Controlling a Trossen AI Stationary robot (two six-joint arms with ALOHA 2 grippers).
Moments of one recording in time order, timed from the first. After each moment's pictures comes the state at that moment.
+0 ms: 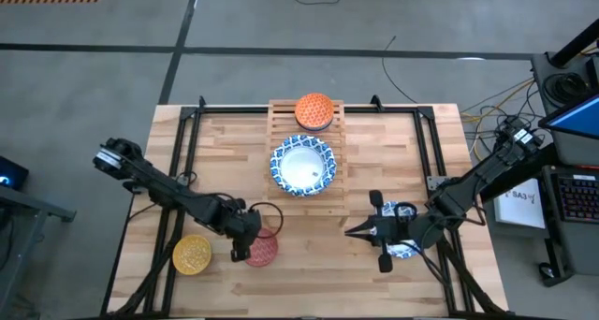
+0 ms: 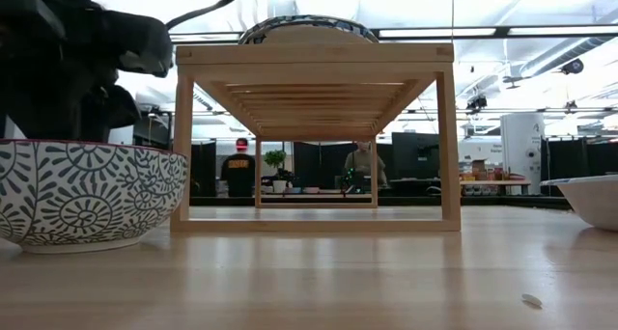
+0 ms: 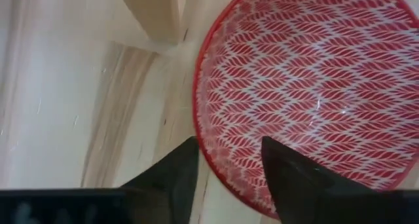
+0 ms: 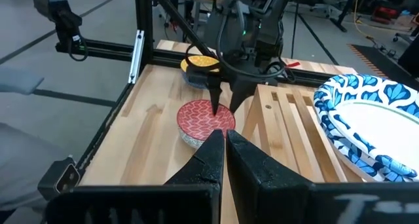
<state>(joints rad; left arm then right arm) -0.46 1.49 0.85 -0.60 -0.06 -0.69 0.66 1.23 0.97 -0.10 0.55 0.10</state>
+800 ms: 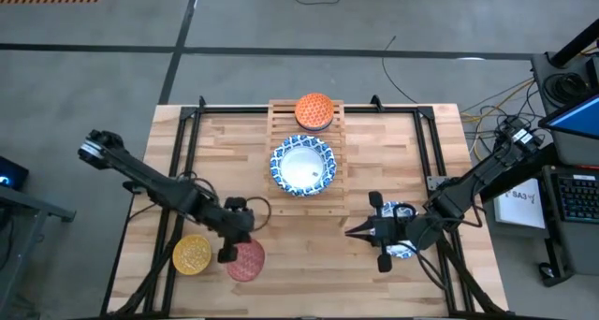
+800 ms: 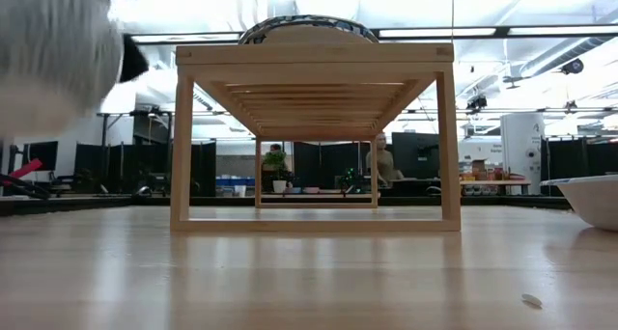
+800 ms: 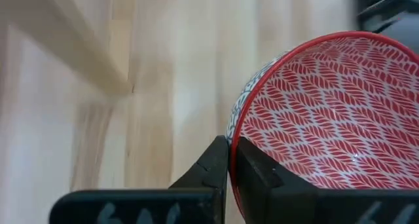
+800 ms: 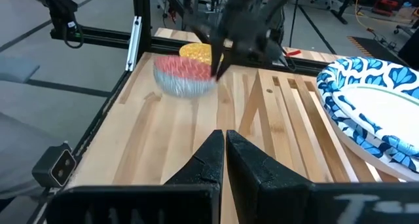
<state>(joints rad) -0.48 1.28 0.85 -0.56 -0.01 -0.54 0.66 1.23 0.93 -0.10 0.55 0.12</state>
